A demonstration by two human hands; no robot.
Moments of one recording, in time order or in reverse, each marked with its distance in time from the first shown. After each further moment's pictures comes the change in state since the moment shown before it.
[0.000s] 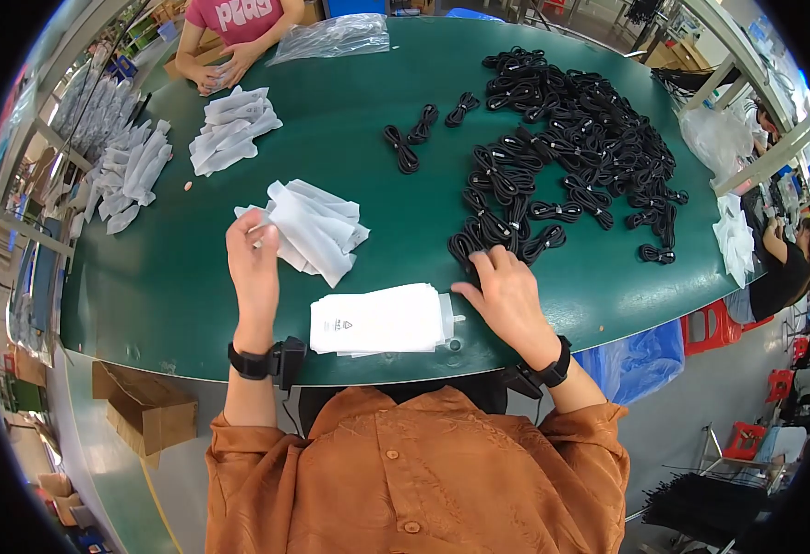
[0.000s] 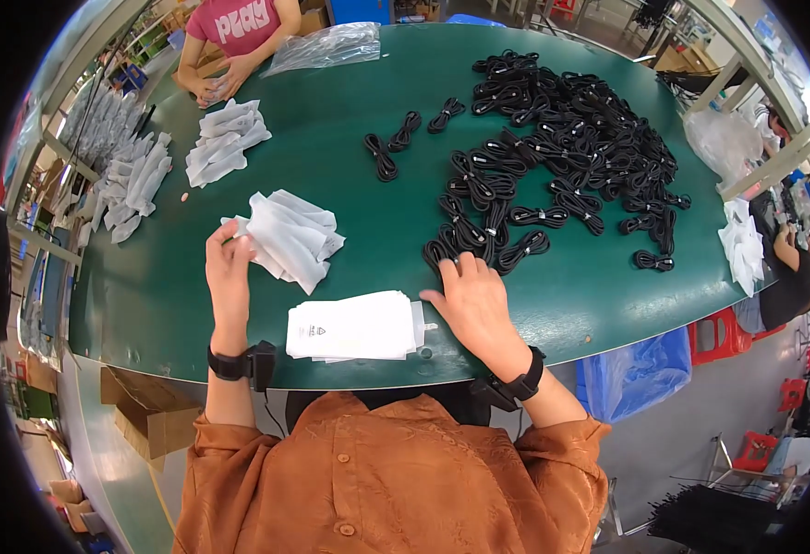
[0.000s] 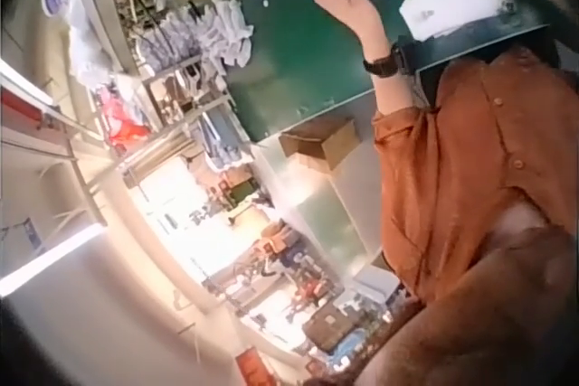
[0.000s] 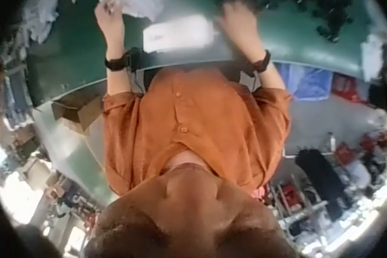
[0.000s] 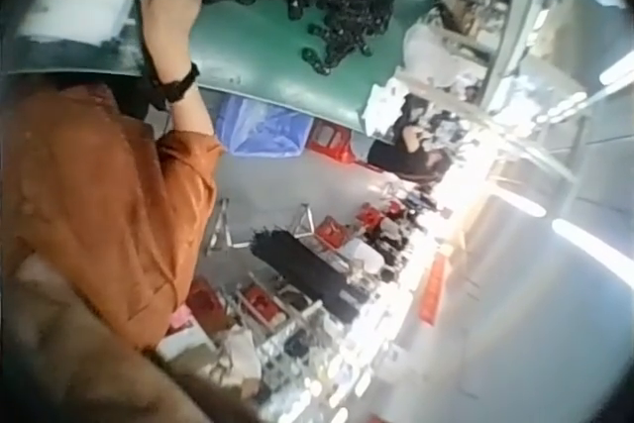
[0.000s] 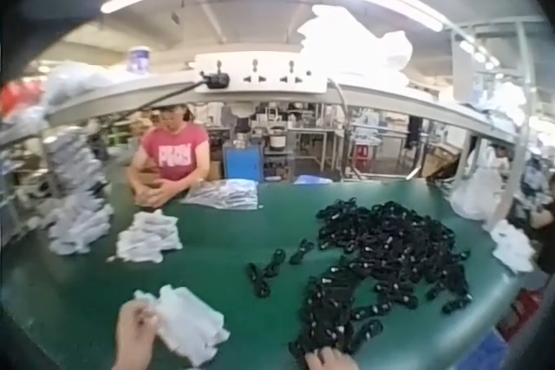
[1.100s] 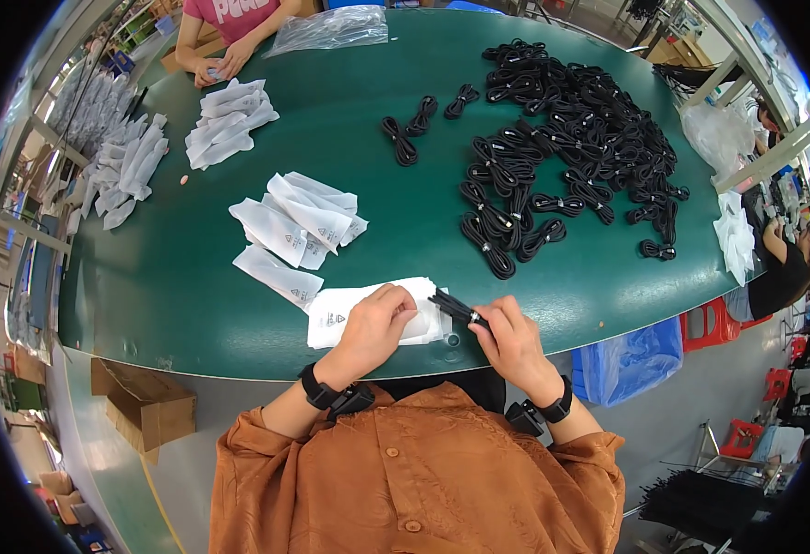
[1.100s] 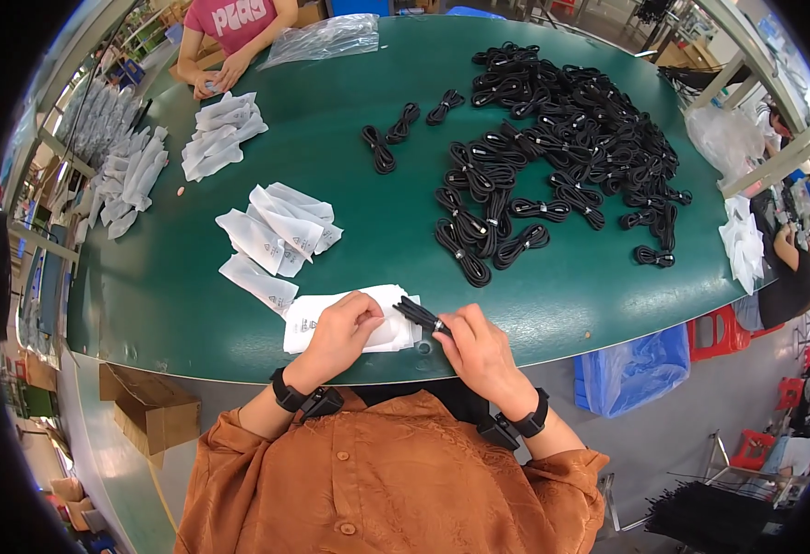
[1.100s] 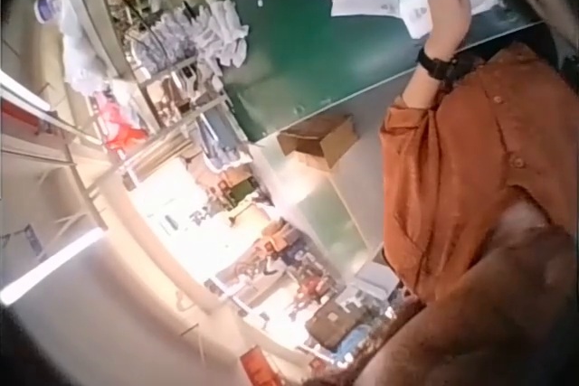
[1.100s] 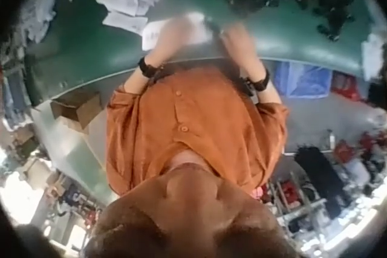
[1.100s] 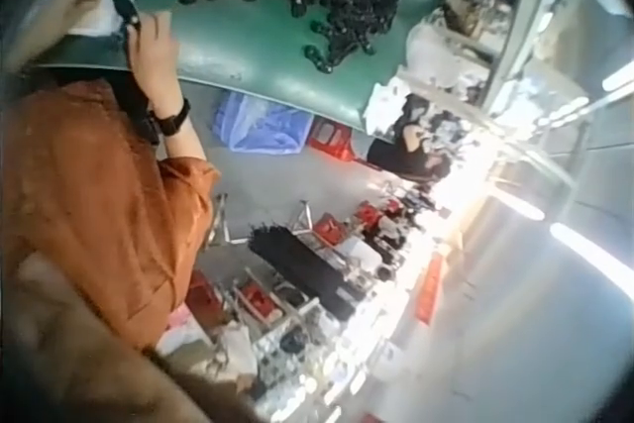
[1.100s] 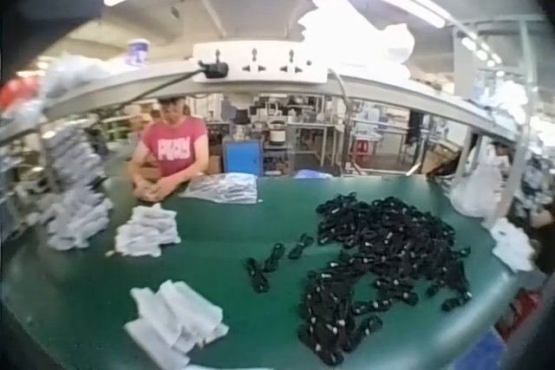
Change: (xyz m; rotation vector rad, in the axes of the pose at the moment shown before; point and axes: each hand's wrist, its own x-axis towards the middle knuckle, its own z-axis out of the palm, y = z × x) left_hand -0.101 -0.021 0.074 0.576 -0.690 0.161; right_hand -0.067 -0.015 -0.011 0.216 -0.010 0.025
